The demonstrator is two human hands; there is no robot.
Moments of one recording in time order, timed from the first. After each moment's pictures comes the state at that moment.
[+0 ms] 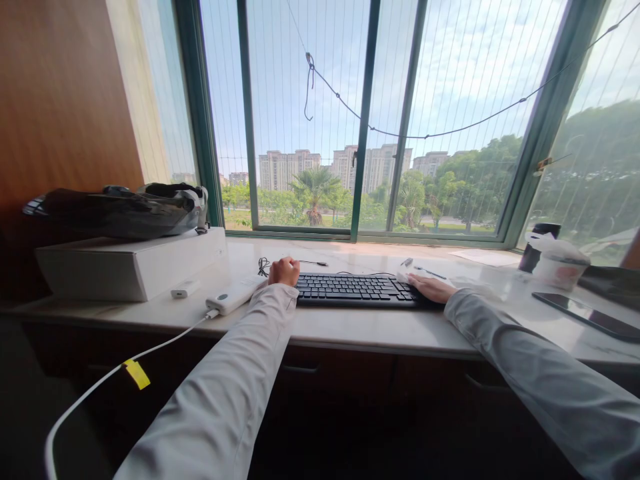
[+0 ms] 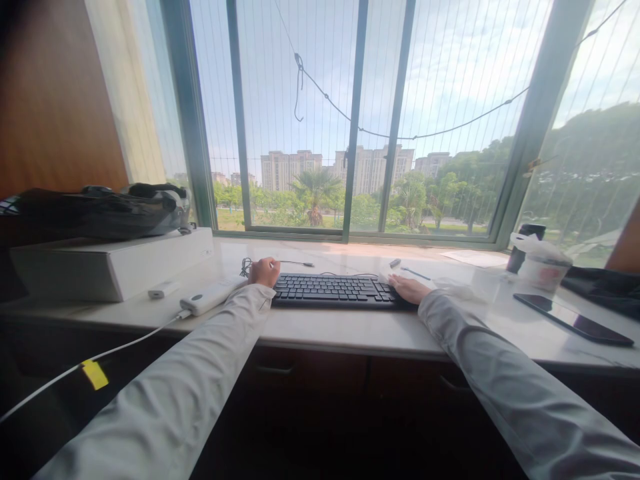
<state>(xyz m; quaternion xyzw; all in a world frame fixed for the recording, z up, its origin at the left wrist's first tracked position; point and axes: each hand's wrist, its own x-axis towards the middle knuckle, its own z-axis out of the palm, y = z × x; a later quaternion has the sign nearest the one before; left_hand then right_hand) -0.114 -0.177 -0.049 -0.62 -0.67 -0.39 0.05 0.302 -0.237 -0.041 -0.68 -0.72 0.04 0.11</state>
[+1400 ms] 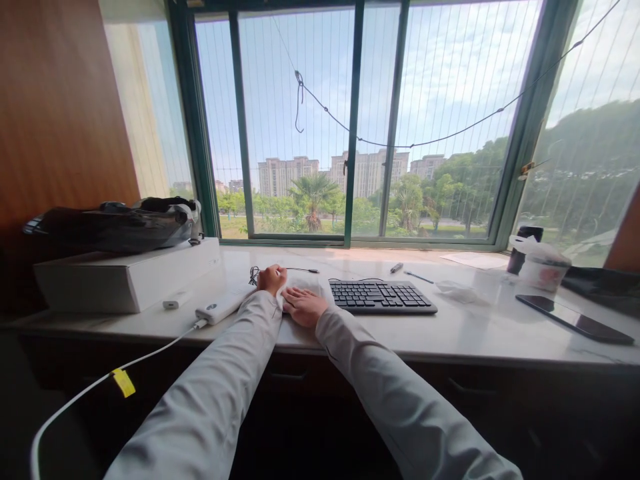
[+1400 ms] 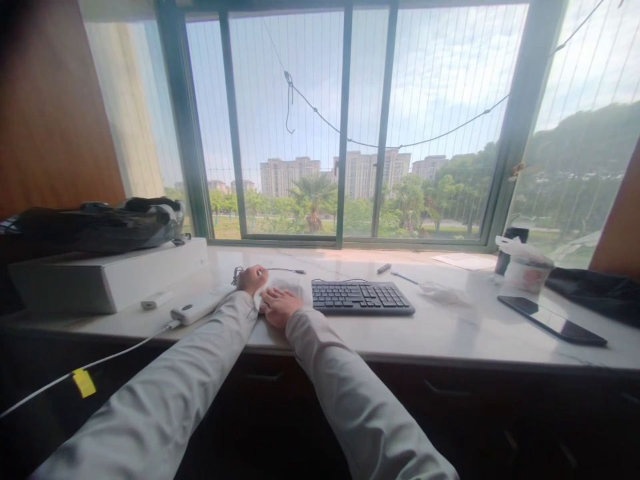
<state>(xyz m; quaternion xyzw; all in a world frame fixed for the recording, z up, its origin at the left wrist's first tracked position) -0.124 -0.166 -0.049 -0.62 -0.68 -0.39 0.06 0.025 -0.265 -0.046 -0.43 -0.89 0.07 0.12</state>
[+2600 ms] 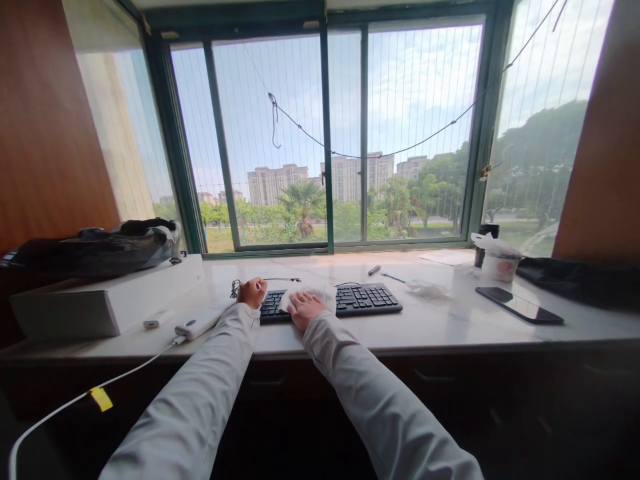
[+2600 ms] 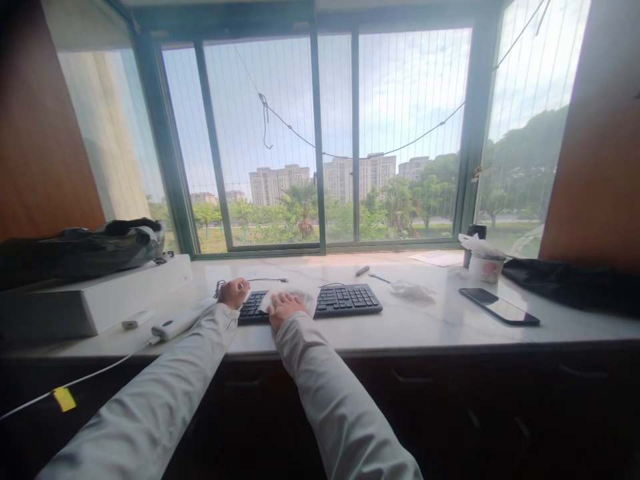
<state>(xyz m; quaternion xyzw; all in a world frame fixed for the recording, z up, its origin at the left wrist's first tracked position) -0.124 -0.180 -0.047 -0.65 -0.65 -0.38 0.08 0.076 -0.261 -0.057 -0.55 -0.82 0.07 0.14</state>
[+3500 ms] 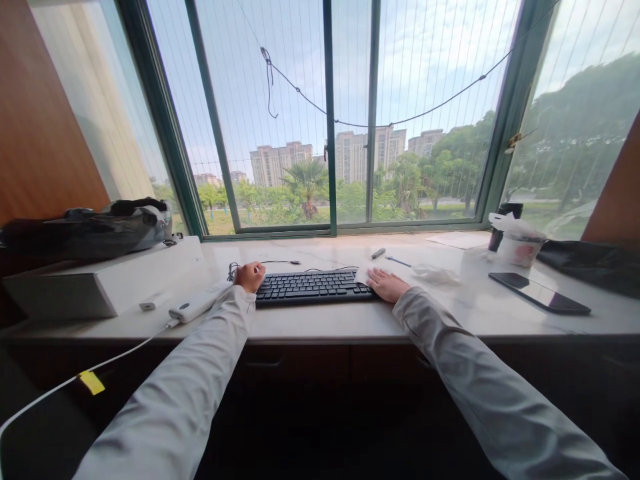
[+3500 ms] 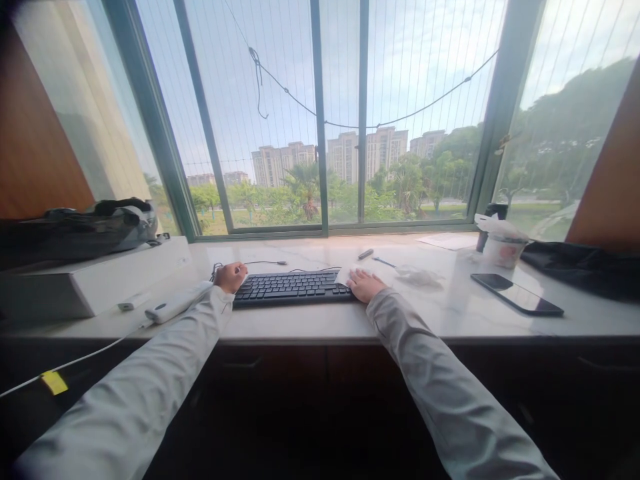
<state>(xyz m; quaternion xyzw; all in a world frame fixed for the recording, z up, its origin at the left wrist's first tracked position) -0.126 -0.176 -0.051 -0.65 -0.66 -0.36 0.10 0.286 -0.265 -0.050 -0.66 -0.75 0.03 0.06</state>
